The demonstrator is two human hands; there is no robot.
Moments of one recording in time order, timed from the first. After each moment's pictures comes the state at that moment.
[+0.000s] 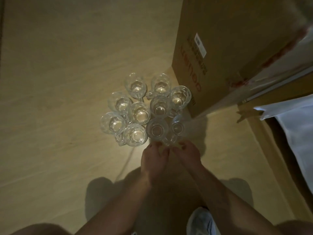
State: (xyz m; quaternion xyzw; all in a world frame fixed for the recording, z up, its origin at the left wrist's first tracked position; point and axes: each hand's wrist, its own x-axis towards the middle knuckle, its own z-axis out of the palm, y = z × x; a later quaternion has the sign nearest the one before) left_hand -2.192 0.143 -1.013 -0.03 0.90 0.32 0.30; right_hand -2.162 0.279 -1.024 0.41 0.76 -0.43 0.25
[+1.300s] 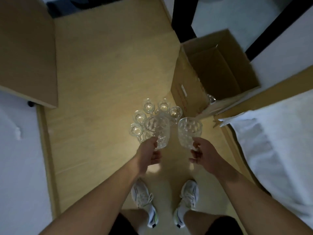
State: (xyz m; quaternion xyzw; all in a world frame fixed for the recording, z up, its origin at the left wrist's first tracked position) left_hand -2.223 0.088 -0.636 -0.31 0.63 0.53 0.48; right_hand -2.147 0.286 -0.642 0.58 0.44 -0.66 0.19
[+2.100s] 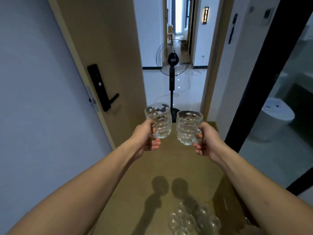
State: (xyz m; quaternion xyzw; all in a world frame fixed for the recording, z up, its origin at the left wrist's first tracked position) left_hand -2.332 -0.081 -0.131 -0.19 0.70 0.68 0.12; right_hand -2.335 0.141 -0.151 0.20 0.66 -0.72 0.12
